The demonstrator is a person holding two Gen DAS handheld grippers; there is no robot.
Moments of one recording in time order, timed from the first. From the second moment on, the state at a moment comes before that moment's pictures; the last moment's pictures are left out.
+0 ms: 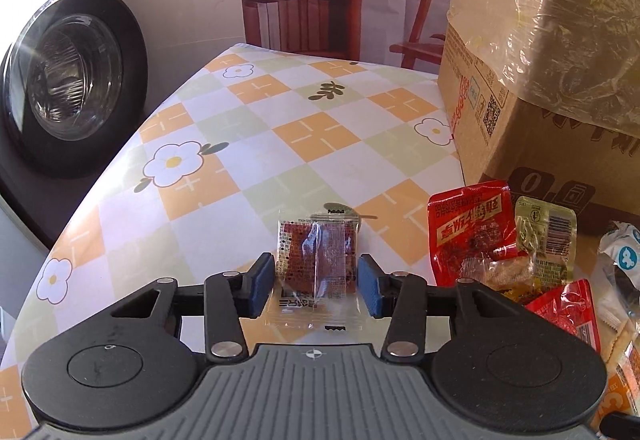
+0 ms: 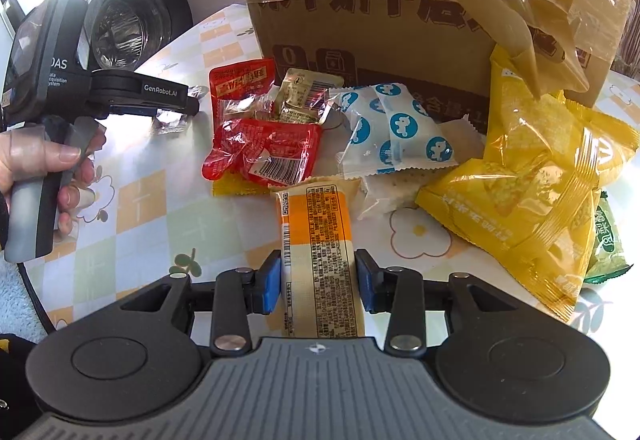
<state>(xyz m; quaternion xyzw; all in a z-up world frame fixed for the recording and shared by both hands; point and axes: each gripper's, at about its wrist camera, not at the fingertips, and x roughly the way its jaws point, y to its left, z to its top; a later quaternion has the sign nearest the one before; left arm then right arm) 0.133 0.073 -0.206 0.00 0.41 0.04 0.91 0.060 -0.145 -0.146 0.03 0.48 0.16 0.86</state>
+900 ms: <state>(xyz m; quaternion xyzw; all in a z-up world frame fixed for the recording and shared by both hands) 0.060 0.071 -0.141 -0.01 0.33 -0.03 0.94 0.051 -0.157 -0.105 0.07 0.43 0.19 0.88</state>
